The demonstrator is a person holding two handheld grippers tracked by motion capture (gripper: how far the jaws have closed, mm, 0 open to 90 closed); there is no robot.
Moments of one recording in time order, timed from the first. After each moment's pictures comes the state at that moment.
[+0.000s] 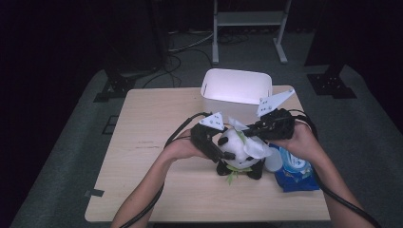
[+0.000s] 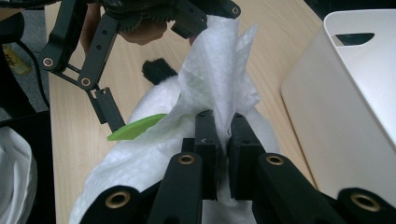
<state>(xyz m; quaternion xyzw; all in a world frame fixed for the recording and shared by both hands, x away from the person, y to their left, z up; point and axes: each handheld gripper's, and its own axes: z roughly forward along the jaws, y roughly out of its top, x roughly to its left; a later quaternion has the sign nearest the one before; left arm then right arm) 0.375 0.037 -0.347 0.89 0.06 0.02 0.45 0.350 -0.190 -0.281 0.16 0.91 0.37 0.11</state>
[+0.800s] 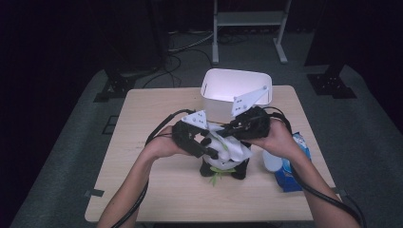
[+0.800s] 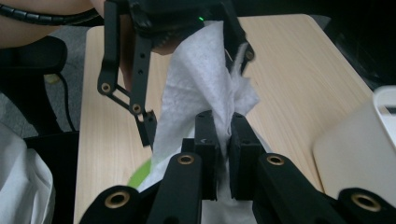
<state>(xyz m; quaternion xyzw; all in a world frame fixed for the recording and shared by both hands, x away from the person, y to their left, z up) 0.362 0.083 -0.315 0.92 0.05 0.03 0.40 0.346 -0.129 -0.265 0.10 0.90 0.41 0.09</state>
